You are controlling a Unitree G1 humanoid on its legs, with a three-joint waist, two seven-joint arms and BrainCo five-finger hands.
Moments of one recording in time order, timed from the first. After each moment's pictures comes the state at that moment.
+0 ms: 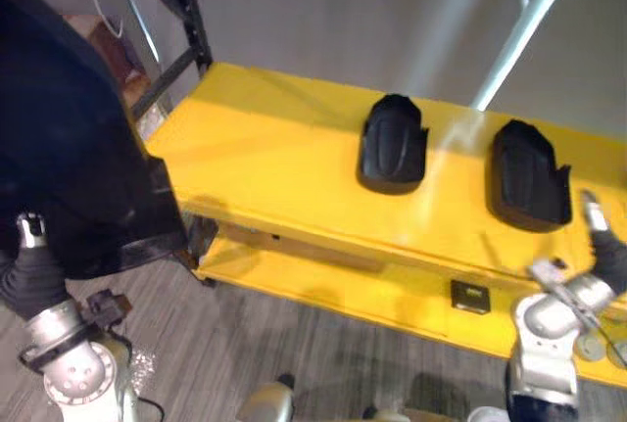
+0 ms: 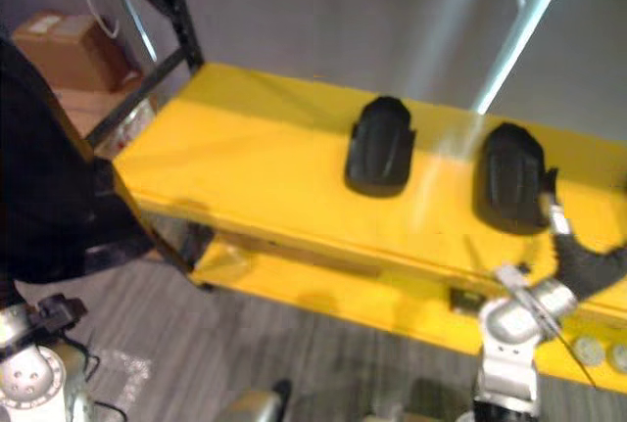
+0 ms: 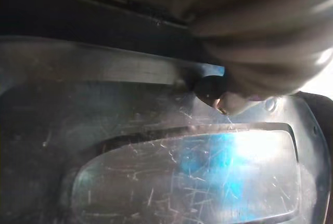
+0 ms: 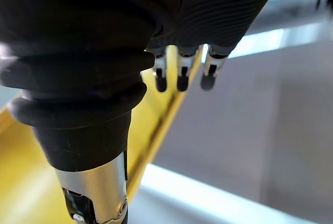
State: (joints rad) left arm 0.26 0.13 0.42 -0.46 -0.14 -0.39 0.32; right arm 0.05 -0.17 -0.49 -0.19 -0.18 -0.35 -0.98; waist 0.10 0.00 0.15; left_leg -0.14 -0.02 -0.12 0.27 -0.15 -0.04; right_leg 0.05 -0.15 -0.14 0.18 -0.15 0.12
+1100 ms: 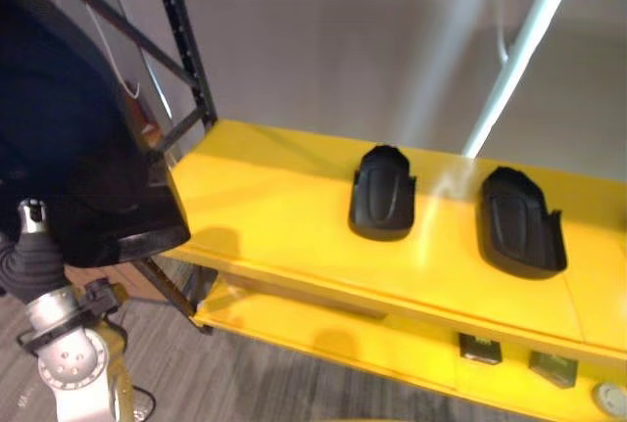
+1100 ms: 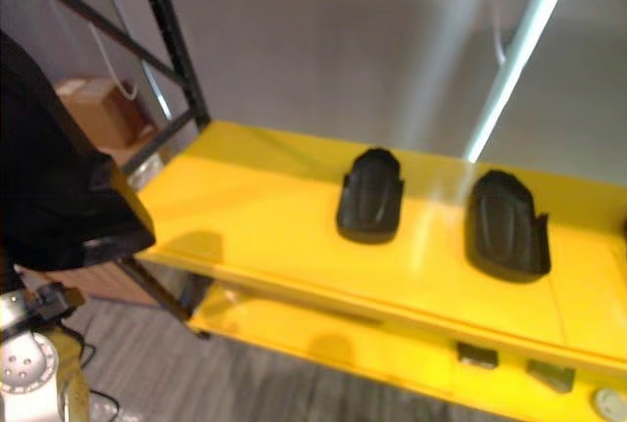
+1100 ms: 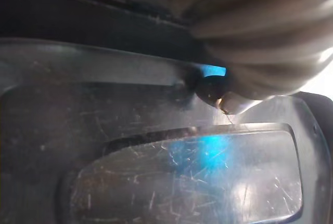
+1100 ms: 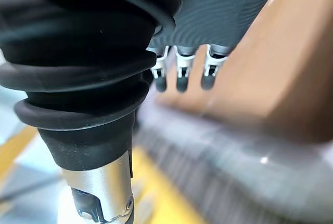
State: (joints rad) left arm 0.16 0.23 0.38 -0.39 -0.30 -0.34 0.26; right arm 0.29 0.08 -0.80 0.65 0.32 -0.14 -0.84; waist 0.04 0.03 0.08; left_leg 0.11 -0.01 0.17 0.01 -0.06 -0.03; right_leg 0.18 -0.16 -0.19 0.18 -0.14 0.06
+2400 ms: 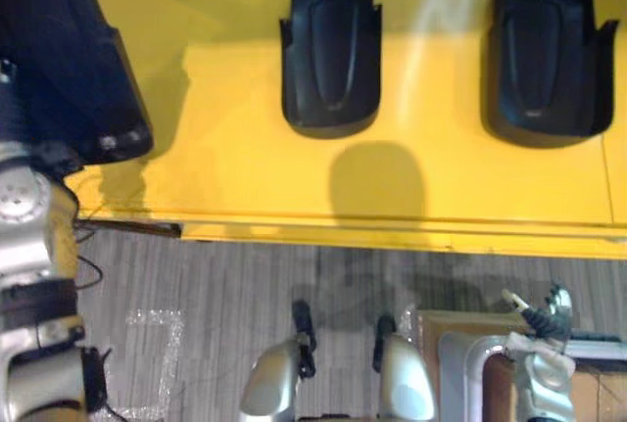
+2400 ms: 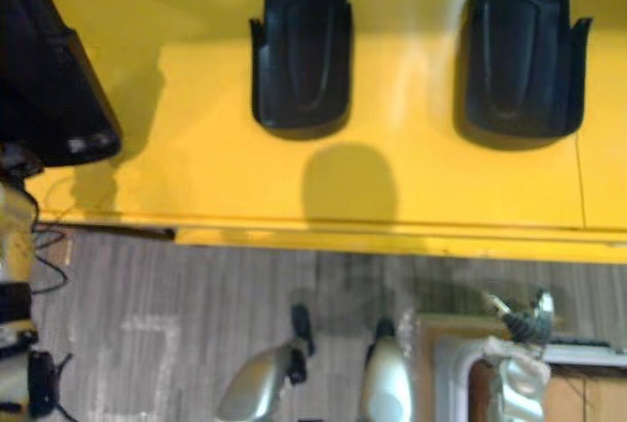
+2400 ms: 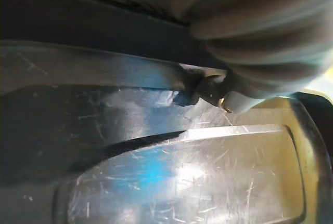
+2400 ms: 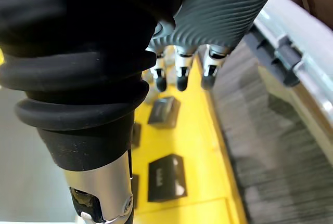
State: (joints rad) left arm -0.59 0.78 0.33 0.35 -0.48 0.06 0.25; right arm 0.04 -0.27 -0.43 0.63 0.18 -0.26 -0.19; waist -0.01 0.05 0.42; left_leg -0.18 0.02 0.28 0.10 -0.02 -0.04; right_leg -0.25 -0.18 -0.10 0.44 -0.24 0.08
